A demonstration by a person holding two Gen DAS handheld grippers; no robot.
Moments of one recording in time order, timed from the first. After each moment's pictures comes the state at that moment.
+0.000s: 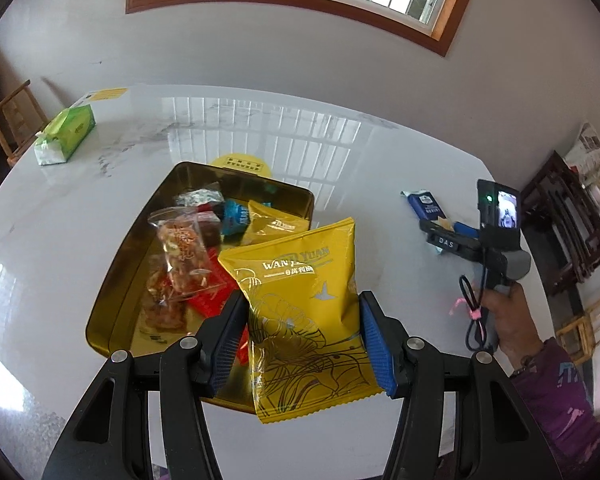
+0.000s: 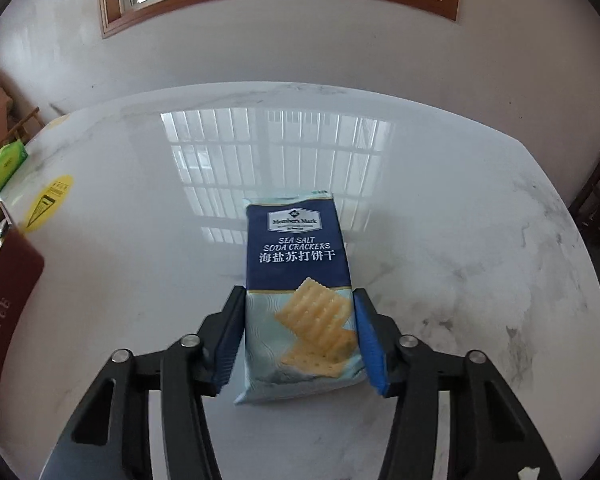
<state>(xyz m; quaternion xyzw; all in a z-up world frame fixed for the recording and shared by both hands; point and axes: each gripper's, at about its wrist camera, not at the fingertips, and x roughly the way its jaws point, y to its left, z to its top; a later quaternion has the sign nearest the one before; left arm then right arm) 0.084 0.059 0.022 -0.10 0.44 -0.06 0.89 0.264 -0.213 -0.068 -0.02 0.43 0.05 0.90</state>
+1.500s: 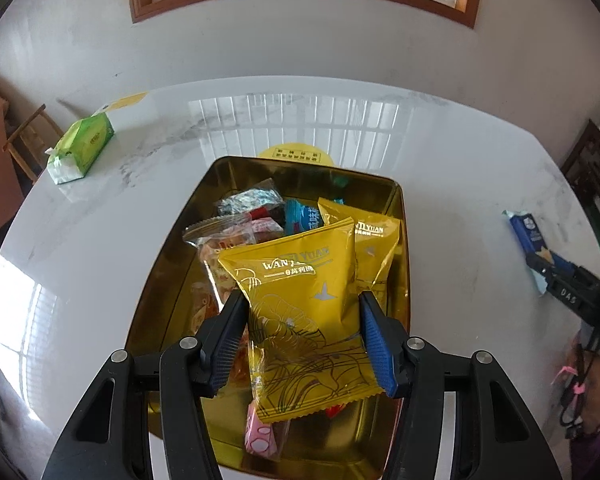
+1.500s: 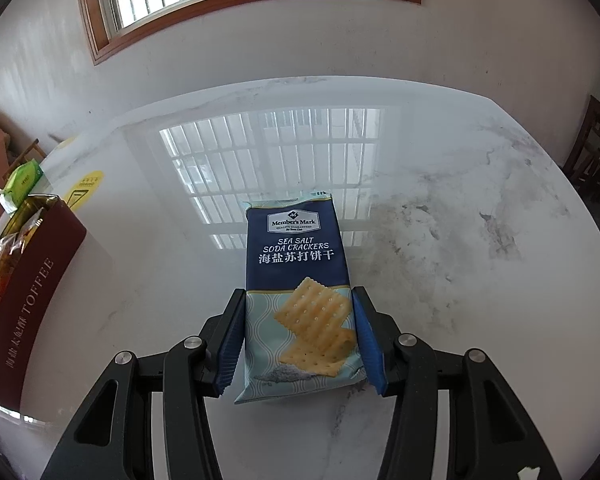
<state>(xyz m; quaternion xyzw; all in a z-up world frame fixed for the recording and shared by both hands) 0.137 0.083 -0.034 -0.02 0.46 0.00 0.89 0.187 -0.213 -0.066 0.02 0.43 0.03 0.90</state>
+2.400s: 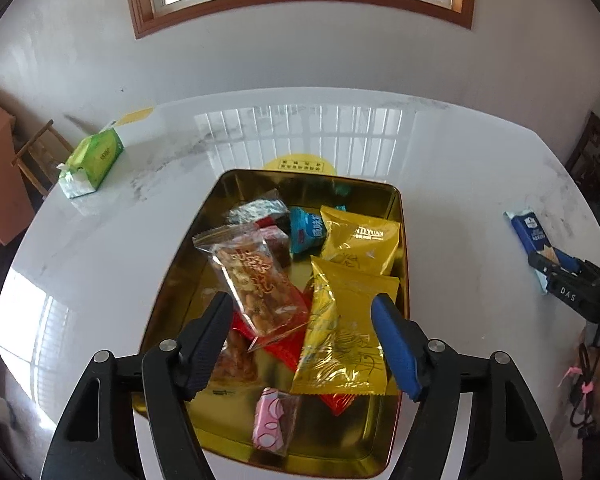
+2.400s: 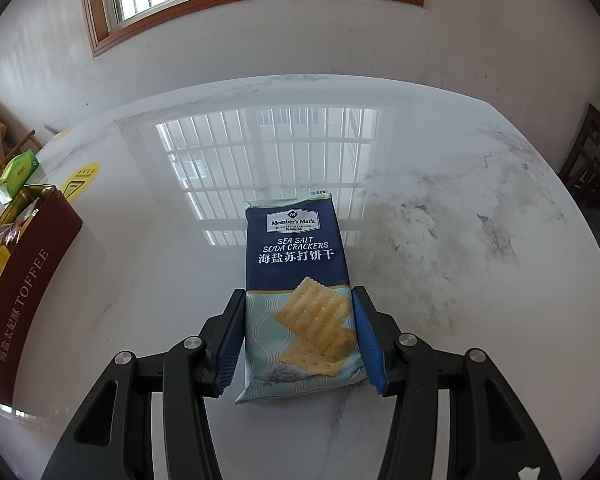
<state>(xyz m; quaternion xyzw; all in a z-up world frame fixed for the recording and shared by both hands) 0.124 0.081 -0.019 0.00 0.44 0.01 0.90 0.186 -0.208 -0.067 0.01 0.43 0.02 0.90</state>
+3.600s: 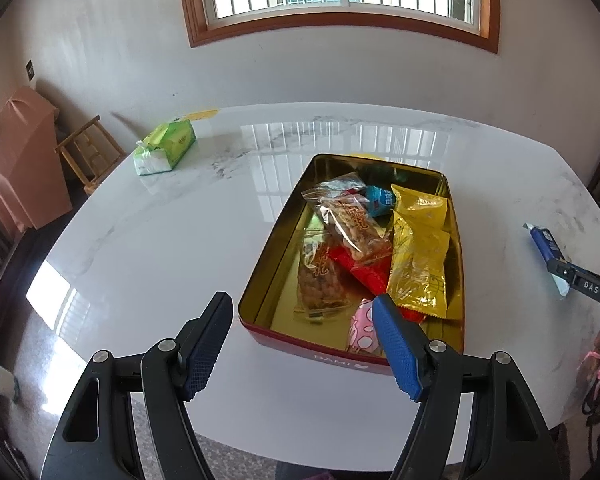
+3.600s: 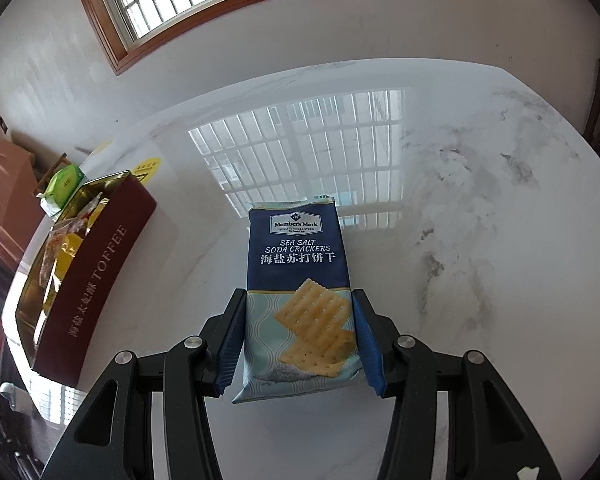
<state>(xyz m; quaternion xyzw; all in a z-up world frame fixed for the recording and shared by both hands) 0.032 0.131 -0.010 0.00 0.40 0.07 0.91 0.129 -0.185 -0.058 0.10 0.44 0.08 0.89</state>
